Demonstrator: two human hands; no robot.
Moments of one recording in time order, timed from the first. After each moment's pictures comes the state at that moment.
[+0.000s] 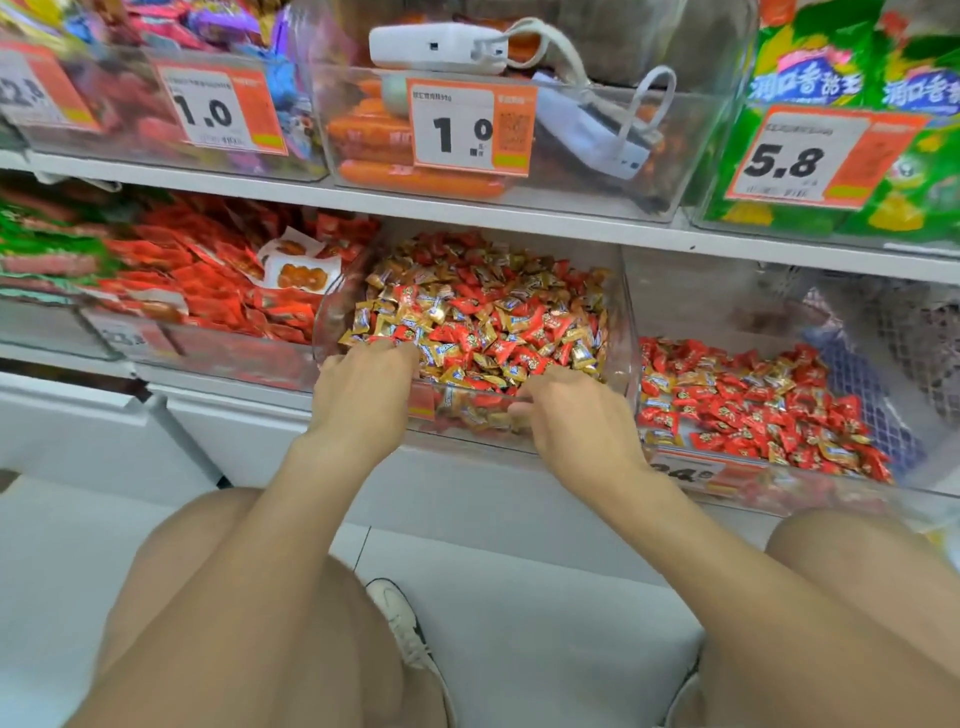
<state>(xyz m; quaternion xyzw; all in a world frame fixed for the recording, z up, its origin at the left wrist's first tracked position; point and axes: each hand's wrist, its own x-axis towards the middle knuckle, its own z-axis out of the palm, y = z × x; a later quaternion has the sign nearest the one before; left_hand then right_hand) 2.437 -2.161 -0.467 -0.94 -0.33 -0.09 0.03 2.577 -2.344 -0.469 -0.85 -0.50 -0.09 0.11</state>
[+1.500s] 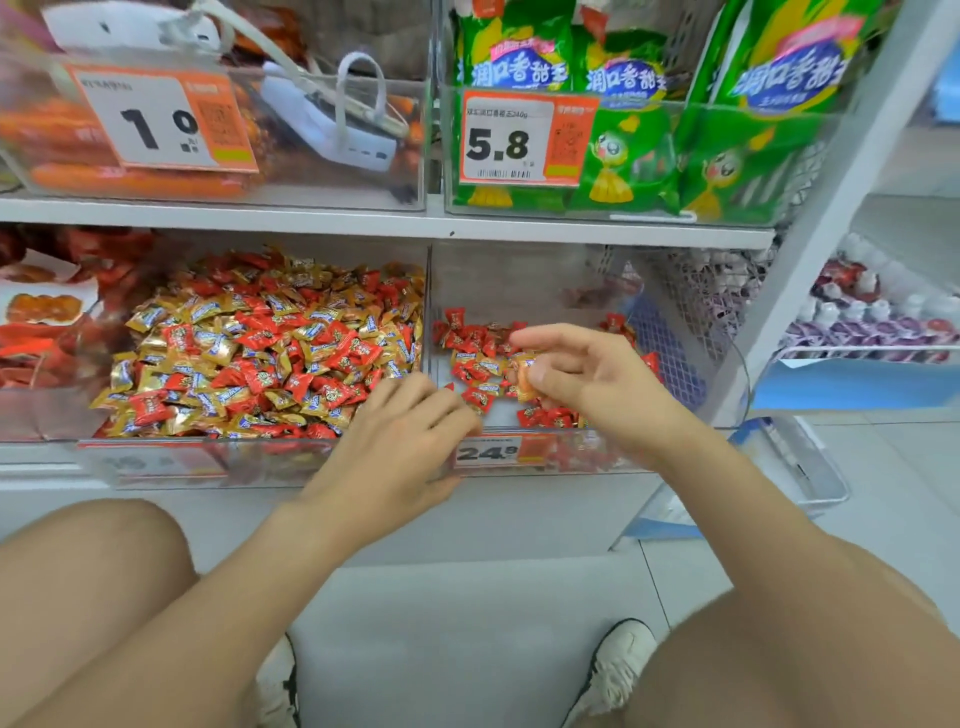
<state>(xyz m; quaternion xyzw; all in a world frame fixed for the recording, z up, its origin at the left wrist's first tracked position) 2.534 -2.320 -0.484 -0.97 0.08 -0.22 0.01 2.694 -2.518 -0.439 -0.72 -0.36 0.21 0.56</state>
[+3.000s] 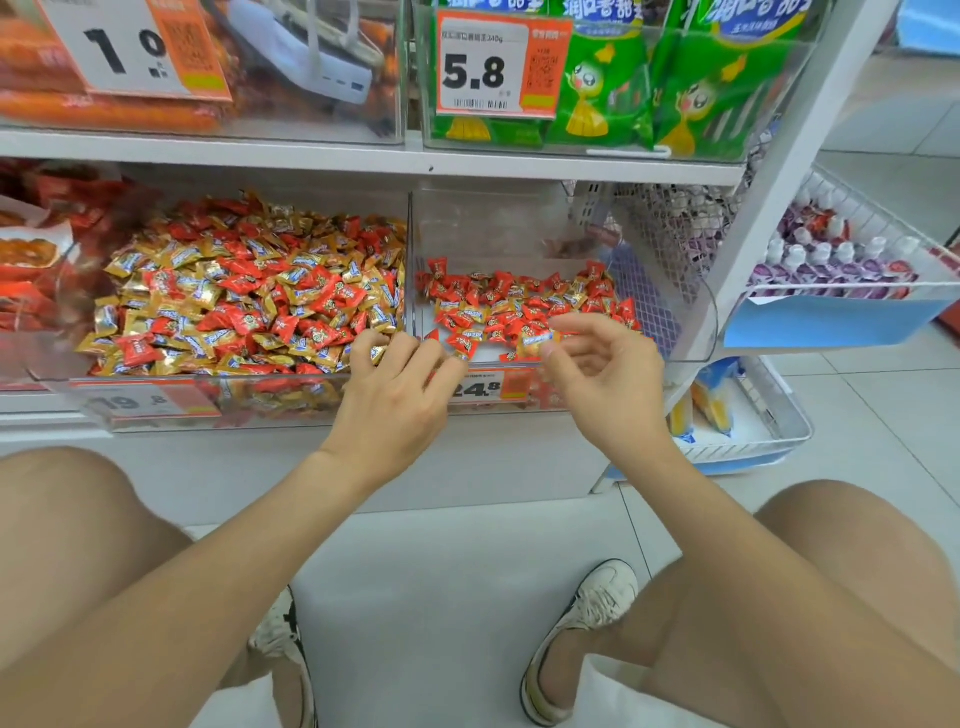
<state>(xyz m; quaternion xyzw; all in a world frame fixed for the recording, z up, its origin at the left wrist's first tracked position) 2.539 -2.337 -0.524 -0.92 0.02 -0.37 0.14 2.642 -2.548 -0.475 -0.81 -0.22 -0.05 0.54</state>
